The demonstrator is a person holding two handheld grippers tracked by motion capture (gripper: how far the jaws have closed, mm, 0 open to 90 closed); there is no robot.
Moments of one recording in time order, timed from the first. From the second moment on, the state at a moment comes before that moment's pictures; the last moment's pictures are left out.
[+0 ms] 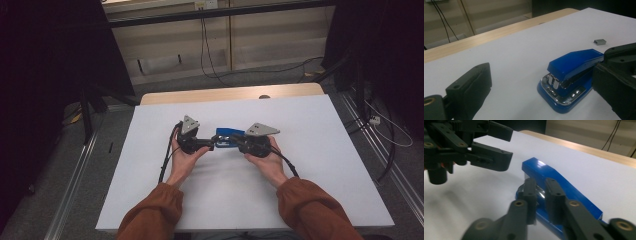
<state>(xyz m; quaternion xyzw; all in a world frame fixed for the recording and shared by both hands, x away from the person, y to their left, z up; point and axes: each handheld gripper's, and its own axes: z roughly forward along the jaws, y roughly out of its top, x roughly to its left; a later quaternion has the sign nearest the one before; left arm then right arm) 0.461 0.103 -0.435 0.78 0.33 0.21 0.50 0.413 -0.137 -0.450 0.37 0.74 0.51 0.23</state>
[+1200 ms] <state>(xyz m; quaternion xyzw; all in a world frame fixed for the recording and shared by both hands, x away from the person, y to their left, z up) 0.469 0.101 -0.444 0.82 0.30 0.16 0.45 0.431 -0.122 -0.461 0.36 0.80 0.45 0.19</state>
